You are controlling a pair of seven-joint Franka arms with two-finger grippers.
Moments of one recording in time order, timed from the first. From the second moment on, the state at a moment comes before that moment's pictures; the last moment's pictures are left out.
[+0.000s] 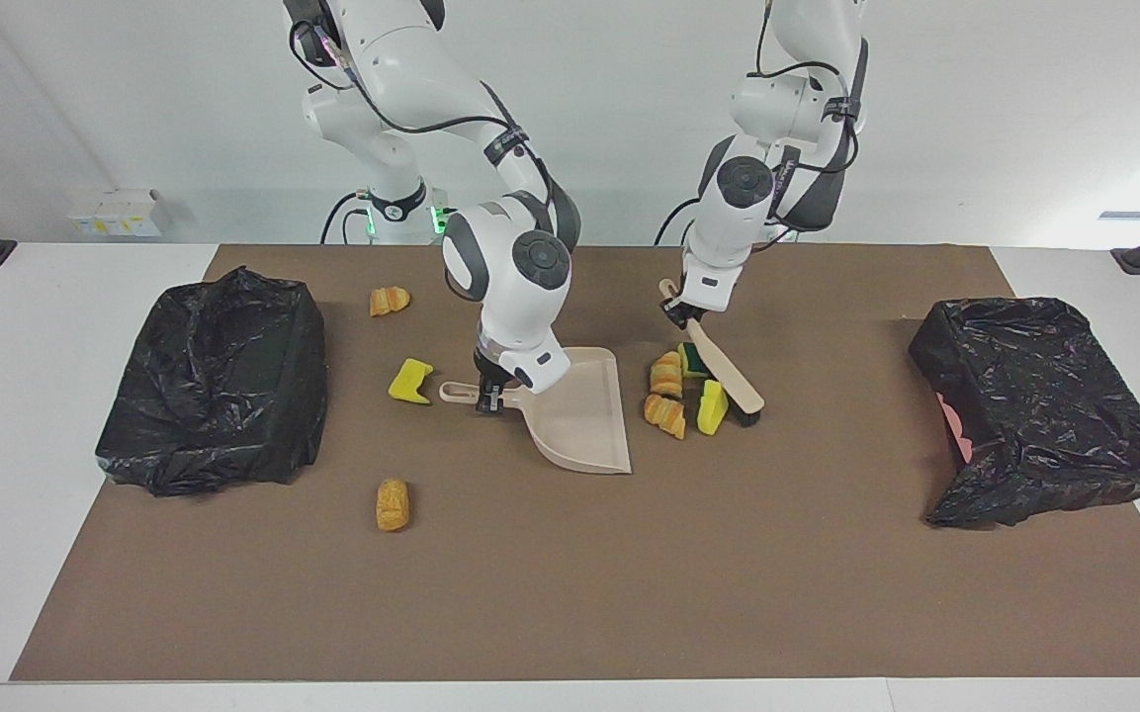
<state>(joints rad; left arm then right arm) -0.43 0.01 -0.16 -2.28 -0.12 2.19 -0.90 0.38 0.41 0.10 -1.69 -0.29 1.89 -0.98</state>
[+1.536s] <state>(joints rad) -0.45 0.11 -0.12 -2.07 -0.19 2.07 -0.60 0.36 0.41 0.10 -1.69 -0.28 1.89 -0.92</state>
